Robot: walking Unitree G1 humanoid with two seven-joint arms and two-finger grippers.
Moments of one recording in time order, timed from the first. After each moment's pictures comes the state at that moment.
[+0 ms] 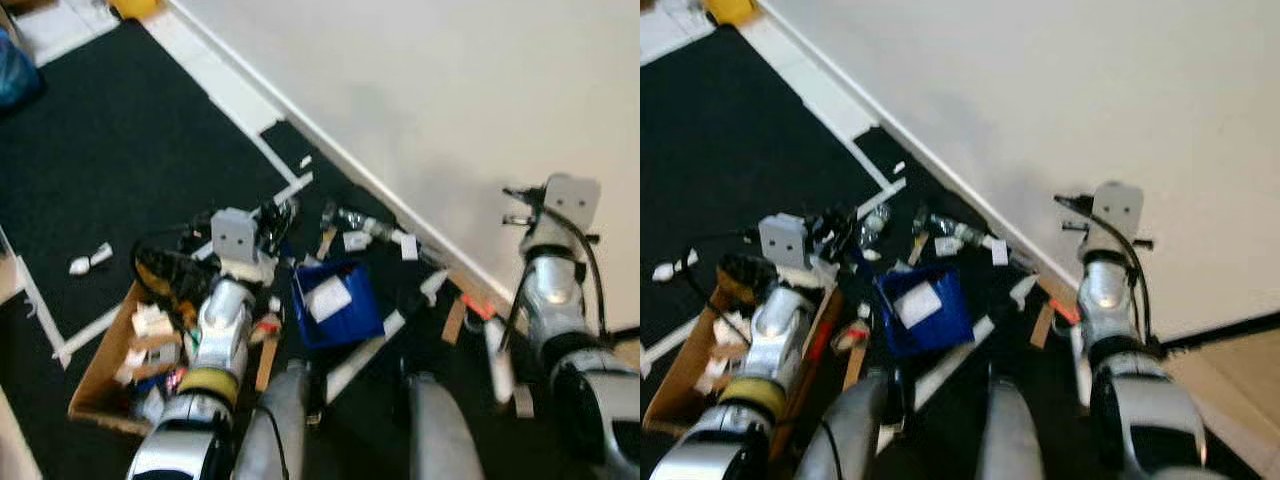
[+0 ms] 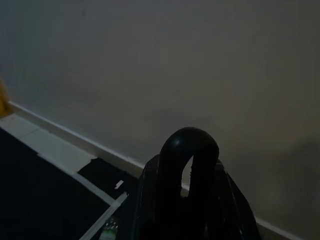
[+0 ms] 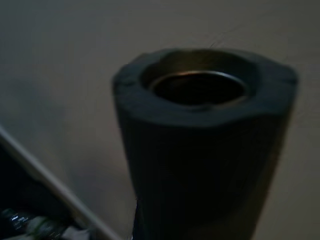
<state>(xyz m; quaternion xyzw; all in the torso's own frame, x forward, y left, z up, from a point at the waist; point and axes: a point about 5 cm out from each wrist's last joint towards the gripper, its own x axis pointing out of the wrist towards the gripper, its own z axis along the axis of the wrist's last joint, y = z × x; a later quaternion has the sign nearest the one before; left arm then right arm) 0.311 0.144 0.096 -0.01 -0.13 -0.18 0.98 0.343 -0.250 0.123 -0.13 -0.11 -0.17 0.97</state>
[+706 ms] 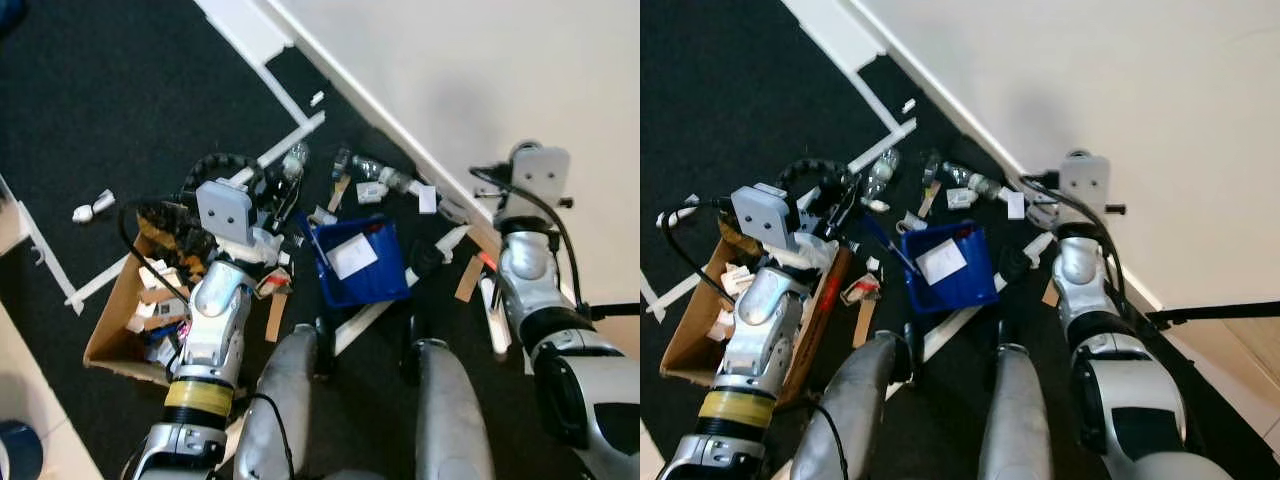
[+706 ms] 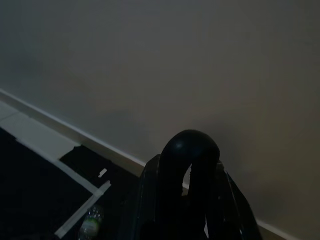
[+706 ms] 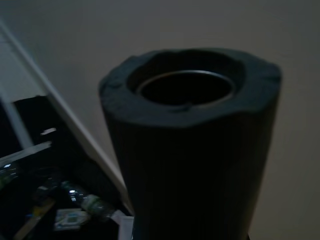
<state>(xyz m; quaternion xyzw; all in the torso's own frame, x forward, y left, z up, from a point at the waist) 0.295 0.132 0.156 -0.02 -0.18 -0.23 0.96 0.362 -0.197 0.142 -0.12 -0.16 -0.10 0.98</state>
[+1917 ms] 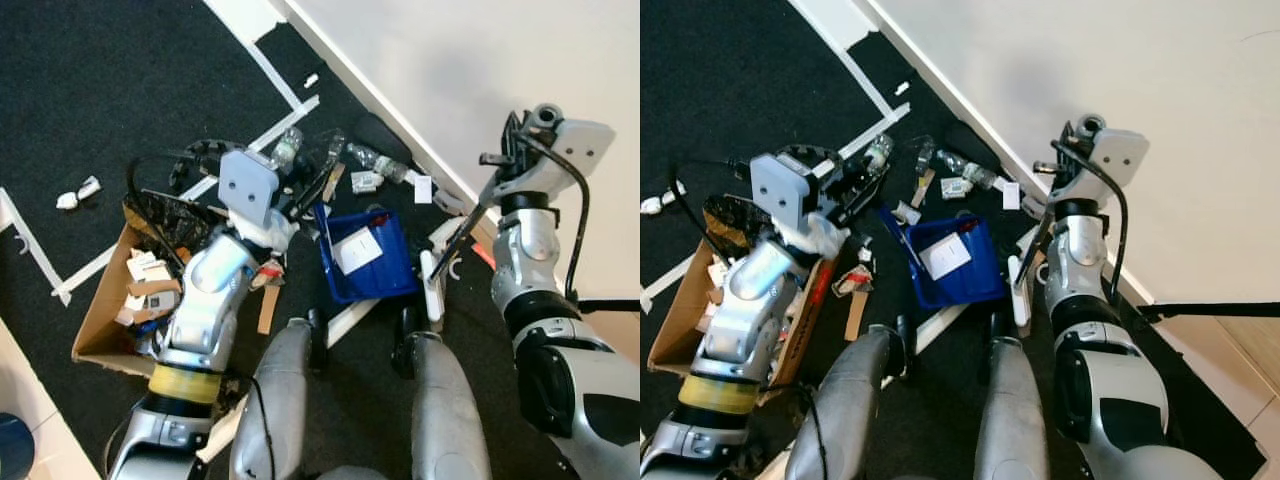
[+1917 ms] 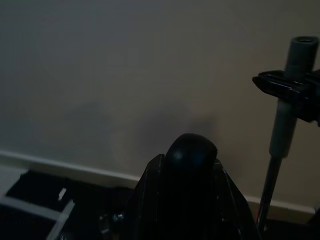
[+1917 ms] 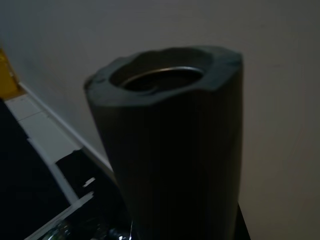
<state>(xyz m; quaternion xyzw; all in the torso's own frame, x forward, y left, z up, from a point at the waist) 0.298 0.124 0.199 0.08 -0.17 -0.36 0.91 0.365 -0.209 0.175 0.04 -0.24 -0.06 0.97</state>
